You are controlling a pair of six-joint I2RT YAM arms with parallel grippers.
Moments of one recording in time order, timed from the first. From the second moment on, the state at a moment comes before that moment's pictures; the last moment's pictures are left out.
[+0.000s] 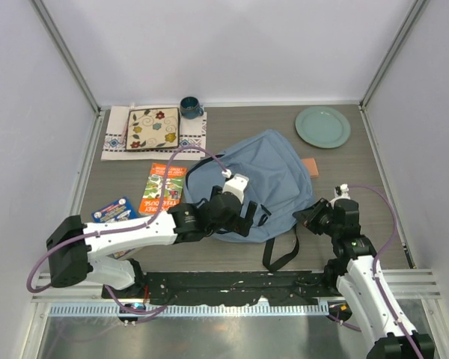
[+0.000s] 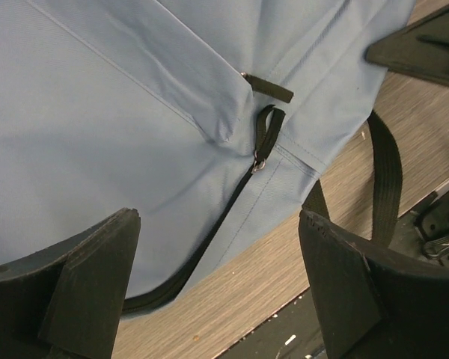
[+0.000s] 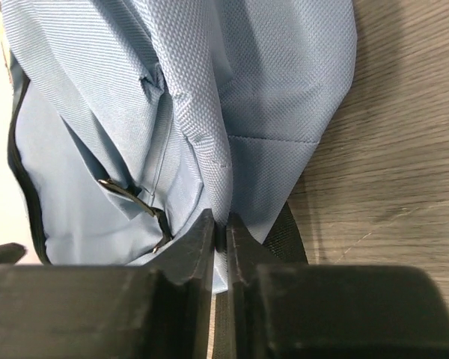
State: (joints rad) left arm -1.17 1.32 0.93 -0.29 -0.36 -0.54; right arm 0.07 0.54 0.21 -0.29 -0.32 0.80
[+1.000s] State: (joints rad) left arm -1.28 1.72 1.10 -0.21 -0.42 -0.47; right arm 0.07 0.35 0.23 -0.43 -0.36 0.83
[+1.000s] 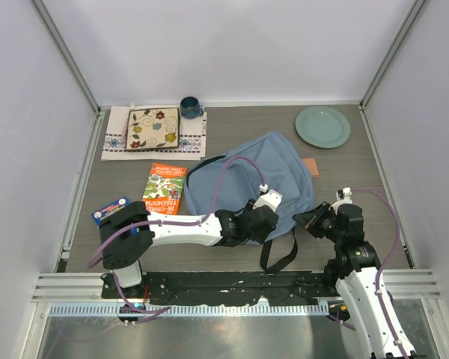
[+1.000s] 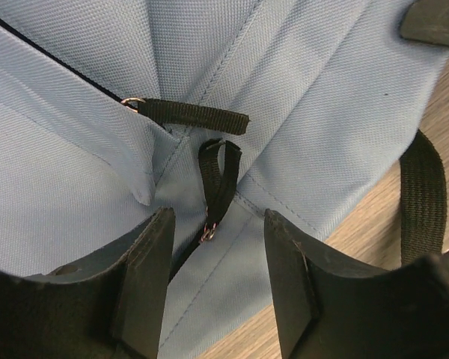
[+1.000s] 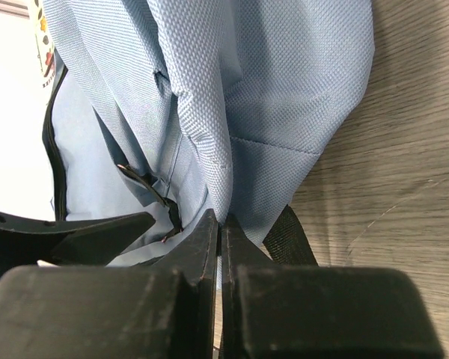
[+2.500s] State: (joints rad) left arm -1.24 1.78 1.07 -0.10 -0.39 -0.48; right arm 0.07 0.35 0.27 -0.50 -0.35 0.81
